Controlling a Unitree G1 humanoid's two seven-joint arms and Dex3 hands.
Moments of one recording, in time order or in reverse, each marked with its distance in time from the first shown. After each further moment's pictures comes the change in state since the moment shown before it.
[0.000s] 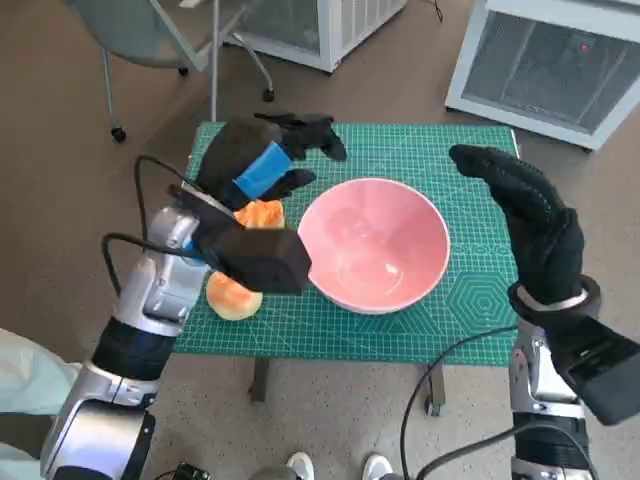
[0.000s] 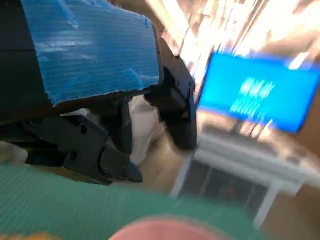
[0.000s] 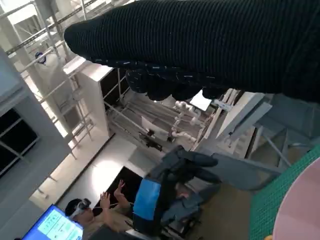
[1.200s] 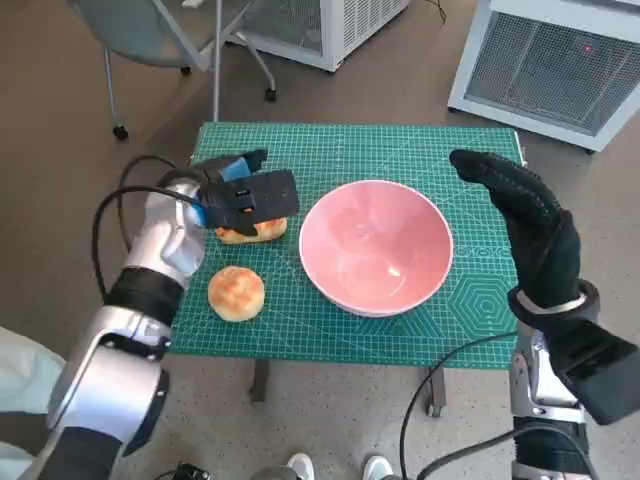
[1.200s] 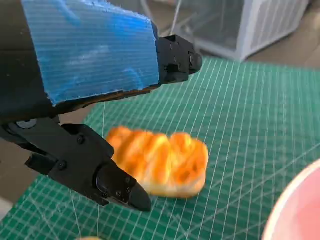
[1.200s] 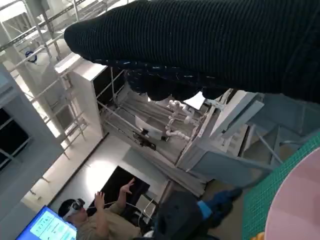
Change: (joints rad) left arm -0.346 -0.107 -0.128 0.961 0.073 0.091 -0.061; right arm 0.005 0.001 -0.003 0.022 -0.007 0.007 0.003
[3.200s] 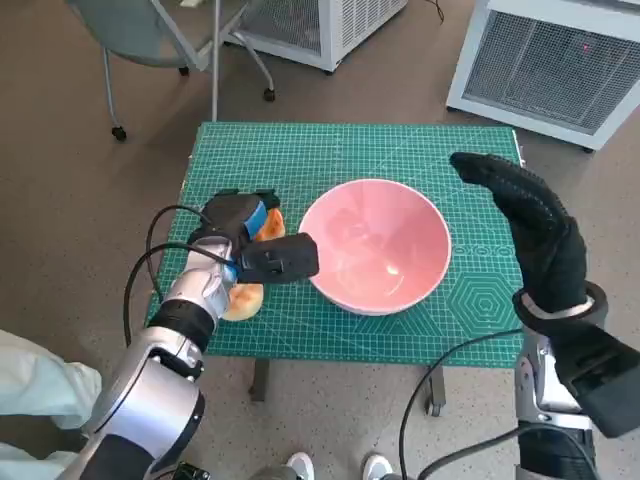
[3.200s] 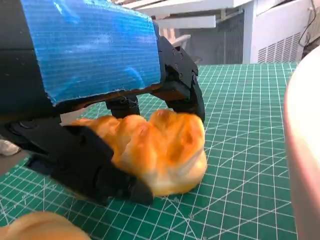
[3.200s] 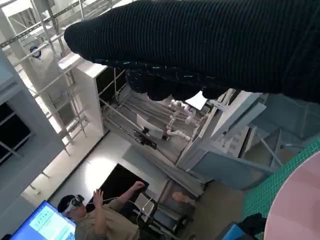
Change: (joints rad) left arm 0.113 -0.090 -0.110 0.153 0.052 -0.107 0.523; right arm 0.030 -0.007 -0.003 -0.079 -0.020 0.030 -0.002
